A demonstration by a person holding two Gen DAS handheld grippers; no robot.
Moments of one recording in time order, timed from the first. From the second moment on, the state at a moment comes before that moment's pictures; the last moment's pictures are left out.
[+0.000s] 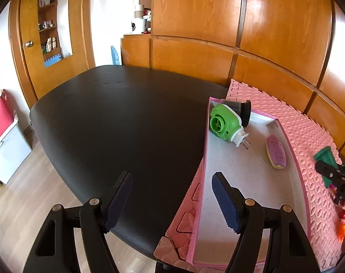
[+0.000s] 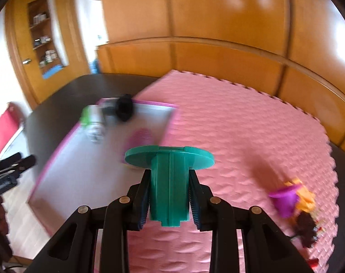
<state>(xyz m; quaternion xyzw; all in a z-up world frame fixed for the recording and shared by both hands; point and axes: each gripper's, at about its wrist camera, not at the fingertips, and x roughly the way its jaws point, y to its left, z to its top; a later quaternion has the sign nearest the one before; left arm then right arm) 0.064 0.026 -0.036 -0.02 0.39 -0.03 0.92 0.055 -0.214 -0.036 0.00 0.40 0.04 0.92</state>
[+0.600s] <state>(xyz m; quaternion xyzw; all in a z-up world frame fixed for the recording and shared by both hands) 0.059 0.015 -0.035 -0.02 0.38 -0.04 0.92 0.139 -0.175 -0.091 -0.06 0.48 0.03 0.88</state>
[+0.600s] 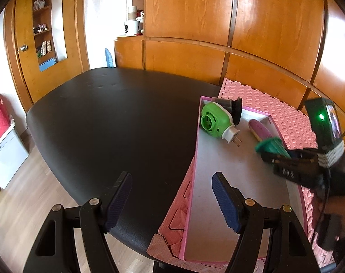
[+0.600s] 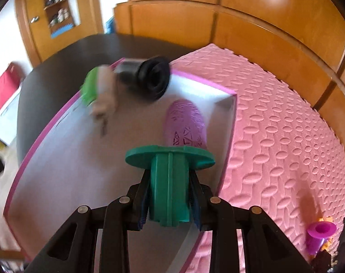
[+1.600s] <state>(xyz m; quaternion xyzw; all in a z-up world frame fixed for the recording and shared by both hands) 0.048 -0.002 -0.031 0.00 0.38 -0.05 0.92 0.083 -0.179 -0.054 0.00 0.41 0.01 0.91</state>
